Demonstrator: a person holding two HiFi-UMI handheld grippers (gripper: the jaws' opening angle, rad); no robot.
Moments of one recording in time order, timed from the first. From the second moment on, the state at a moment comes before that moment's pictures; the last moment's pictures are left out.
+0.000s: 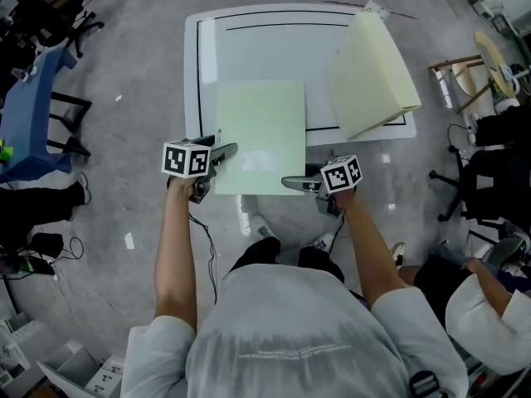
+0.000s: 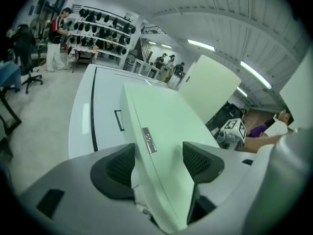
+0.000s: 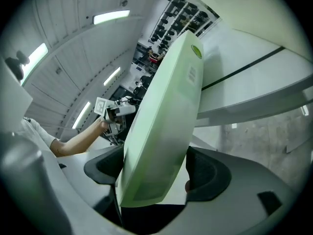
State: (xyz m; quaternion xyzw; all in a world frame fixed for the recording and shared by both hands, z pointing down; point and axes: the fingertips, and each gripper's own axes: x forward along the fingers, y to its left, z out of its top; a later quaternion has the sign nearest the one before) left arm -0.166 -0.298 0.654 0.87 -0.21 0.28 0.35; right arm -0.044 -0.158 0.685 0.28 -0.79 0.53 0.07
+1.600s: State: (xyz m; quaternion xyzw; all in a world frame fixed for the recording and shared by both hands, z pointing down) left arm -0.016 -0.368 0.490 0.97 0.07 0.07 0.20; right arm 0.006 -0.196 0.559 0.58 -0.78 0.13 0.21
